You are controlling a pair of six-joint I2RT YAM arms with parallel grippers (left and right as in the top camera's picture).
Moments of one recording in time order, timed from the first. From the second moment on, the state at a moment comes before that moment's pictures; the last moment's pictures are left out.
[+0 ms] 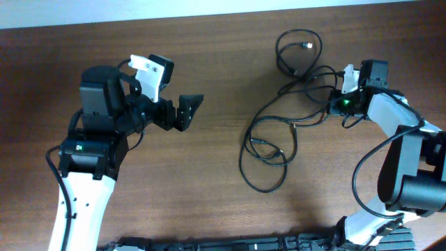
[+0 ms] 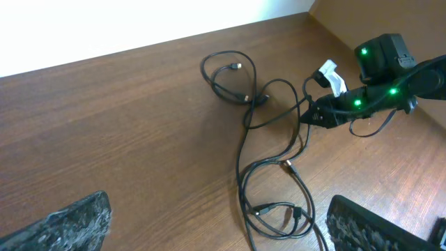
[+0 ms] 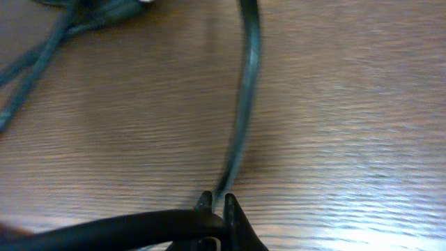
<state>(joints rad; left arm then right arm) -0.15 1.19 1.21 -0.61 0.56 0.06 -0.24 1.84 1.07 -0.40 -0.26 -0.03</state>
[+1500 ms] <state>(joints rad) -0.15 1.19 1.21 -0.61 0.56 0.06 -0.15 1.49 1.91 0.25 -1.06 0.34</state>
